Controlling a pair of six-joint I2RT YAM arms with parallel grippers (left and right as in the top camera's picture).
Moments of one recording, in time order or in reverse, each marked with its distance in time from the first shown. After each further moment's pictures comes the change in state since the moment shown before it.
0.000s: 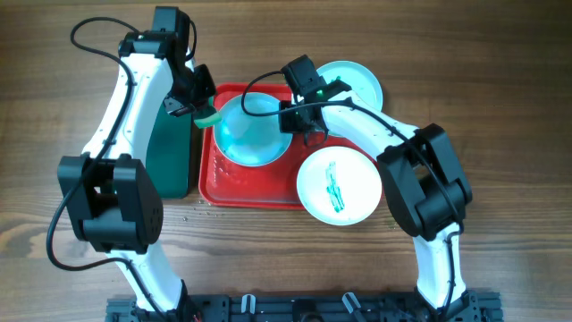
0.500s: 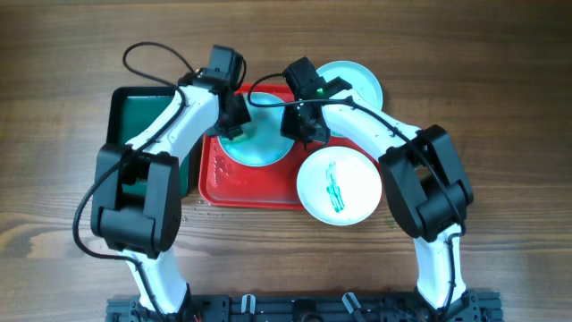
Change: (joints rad) left arm -0.180 0.001 -0.332 0.400 -0.181 -0.139; right arm 0.001 -0.008 0.013 -0.119 -0.024 0.192
